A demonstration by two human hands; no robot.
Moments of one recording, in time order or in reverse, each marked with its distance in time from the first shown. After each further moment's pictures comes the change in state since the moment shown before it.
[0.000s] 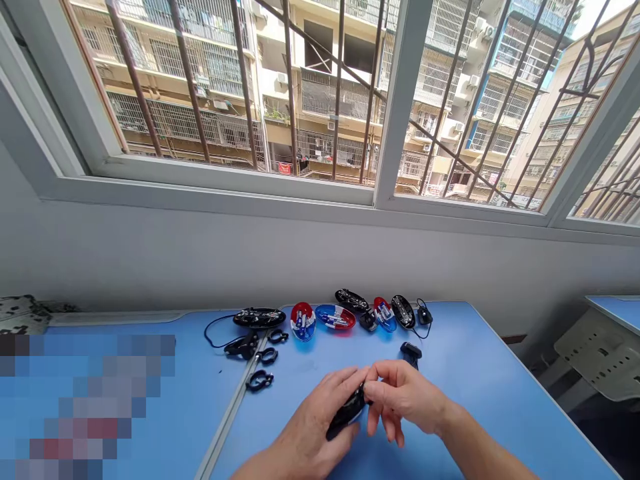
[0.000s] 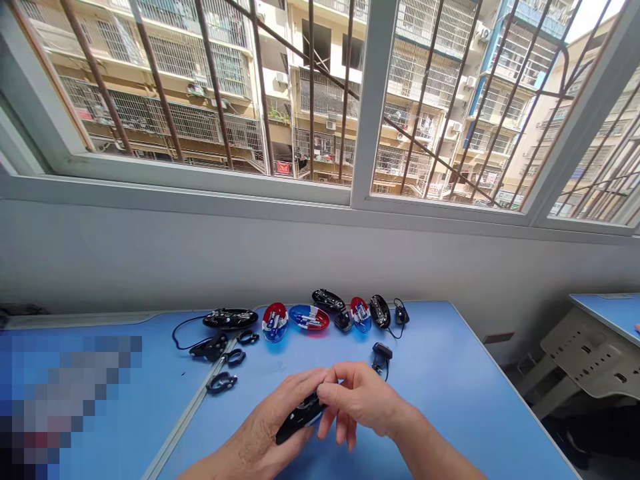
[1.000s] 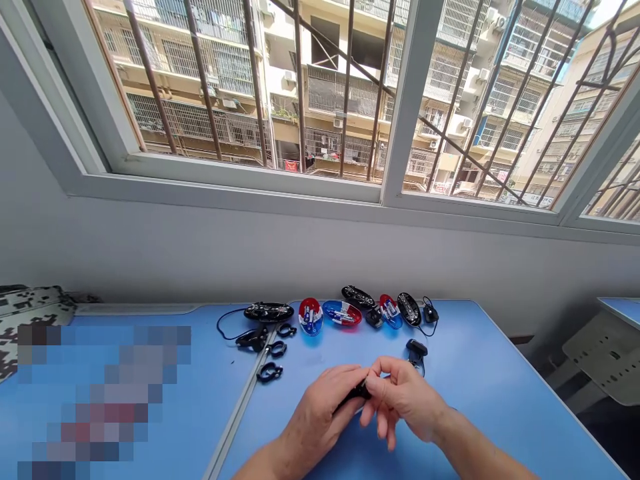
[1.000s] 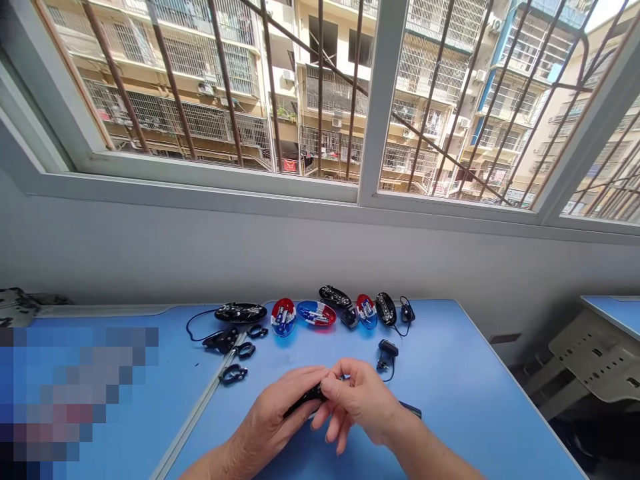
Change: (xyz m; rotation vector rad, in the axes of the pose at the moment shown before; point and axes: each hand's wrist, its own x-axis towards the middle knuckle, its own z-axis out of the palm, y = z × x) left_hand 0.007 0.003 -0.003 0.063 0.138 0.070; right_hand 0.007 0.014 0.013 0.139 0.057 -0.033
